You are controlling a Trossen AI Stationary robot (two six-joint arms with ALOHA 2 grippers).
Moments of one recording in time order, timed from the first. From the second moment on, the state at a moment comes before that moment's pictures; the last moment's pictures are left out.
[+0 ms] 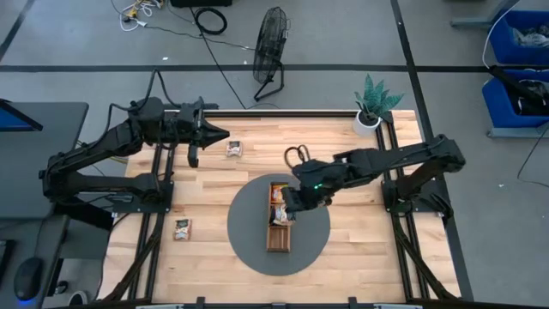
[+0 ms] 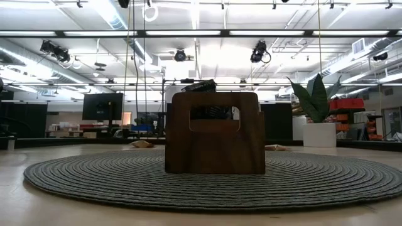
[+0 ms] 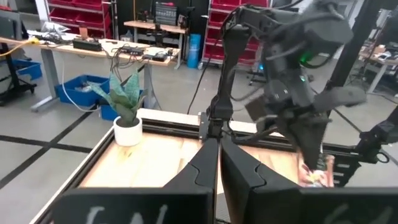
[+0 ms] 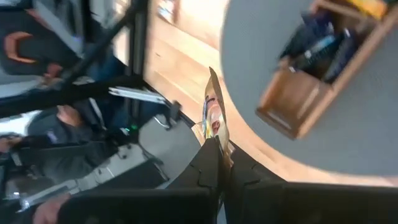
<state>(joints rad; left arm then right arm) 0.36 0.87 1.03 -0.23 0.29 -0.08 0.21 1.57 1.55 -0.73 -0.15 1.48</state>
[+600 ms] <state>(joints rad) 0.36 0.88 1.03 -0.24 0.27 -0.06 0.21 1.79 1.62 -0.90 -0.29 1.55</state>
